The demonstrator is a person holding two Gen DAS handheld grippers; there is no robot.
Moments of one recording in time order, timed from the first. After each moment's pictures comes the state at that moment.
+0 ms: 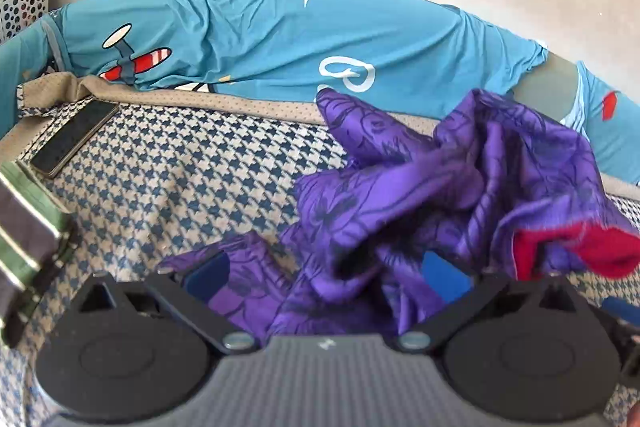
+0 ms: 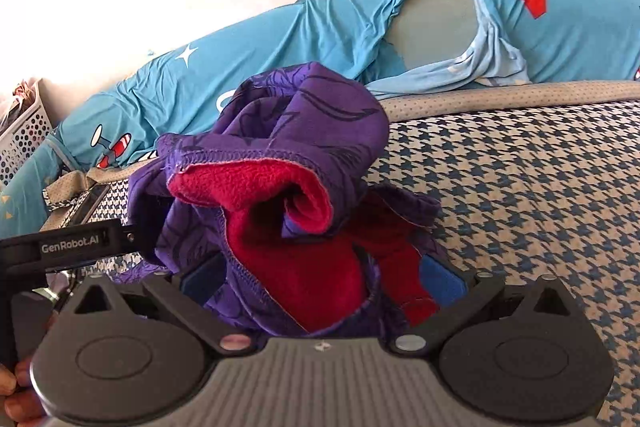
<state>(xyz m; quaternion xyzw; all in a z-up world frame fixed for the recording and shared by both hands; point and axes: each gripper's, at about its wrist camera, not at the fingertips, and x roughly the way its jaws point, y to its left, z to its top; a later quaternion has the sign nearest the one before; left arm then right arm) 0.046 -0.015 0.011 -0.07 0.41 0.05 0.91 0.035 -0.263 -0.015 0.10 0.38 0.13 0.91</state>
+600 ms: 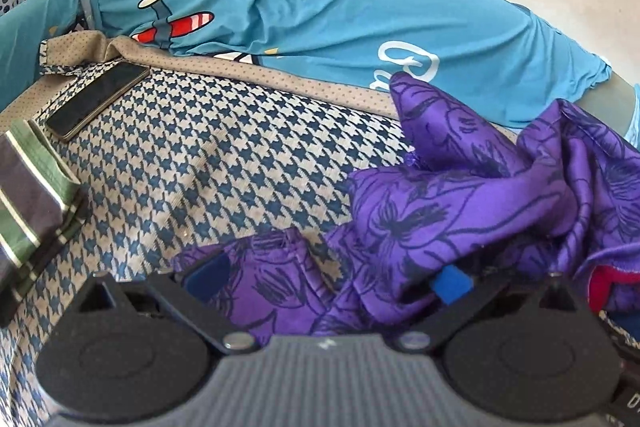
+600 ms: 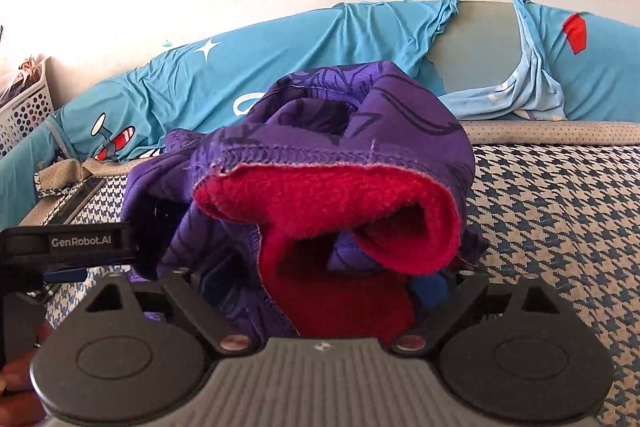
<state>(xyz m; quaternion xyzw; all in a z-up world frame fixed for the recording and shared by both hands) 0.065 0.018 -0.013 -0.11 0.43 0.11 0.89 0.047 -0.224 -0.035 0.06 0.33 0.13 0.93</state>
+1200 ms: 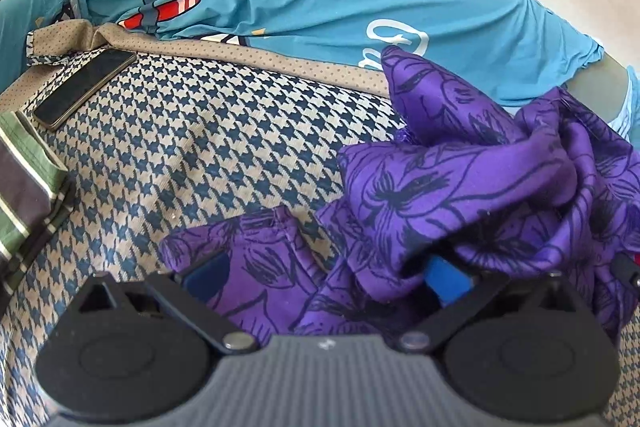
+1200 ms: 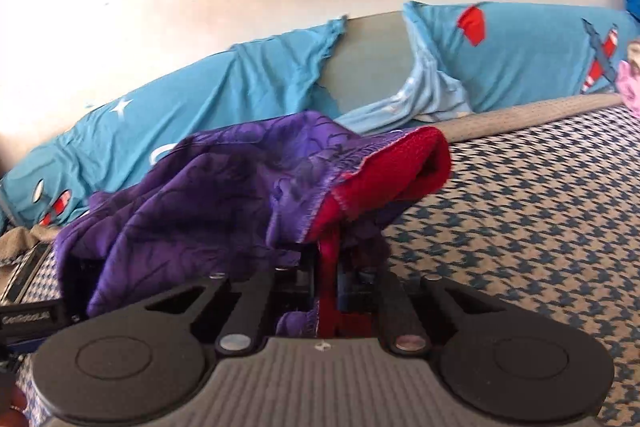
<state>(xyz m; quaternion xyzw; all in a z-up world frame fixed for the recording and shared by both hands) 0.062 0.013 -0.017 -0.11 0.44 0.09 0.89 0.042 -0.286 -0.034 0.13 0.31 0.00 0.94</state>
